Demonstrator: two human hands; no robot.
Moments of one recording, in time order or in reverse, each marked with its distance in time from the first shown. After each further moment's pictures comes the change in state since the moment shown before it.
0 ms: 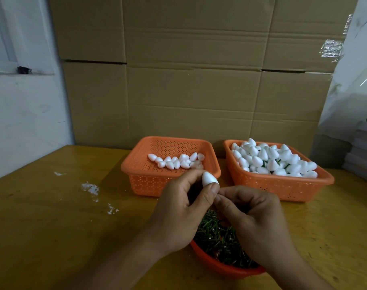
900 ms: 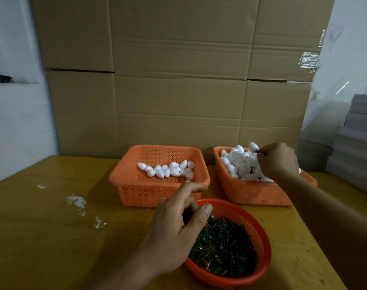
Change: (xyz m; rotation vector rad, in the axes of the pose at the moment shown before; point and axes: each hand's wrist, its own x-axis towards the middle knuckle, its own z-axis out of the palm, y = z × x) left_hand -0.007 -0.013 0.003 0.252 -0.022 0.004; right_hand 0.158 0.085 -0.104 -0.931 0.297 0.332
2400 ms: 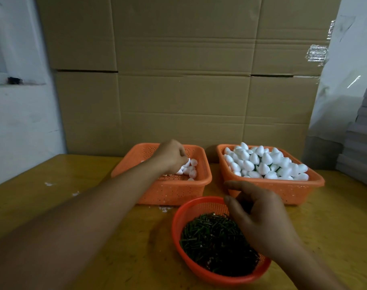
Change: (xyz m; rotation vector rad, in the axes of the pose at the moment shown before) left_hand 0.147 -0.052 -0.035 0.530 -0.113 -0.439; right_hand -0.164 -0.027 -0.030 0.464 -0.226 -0.412
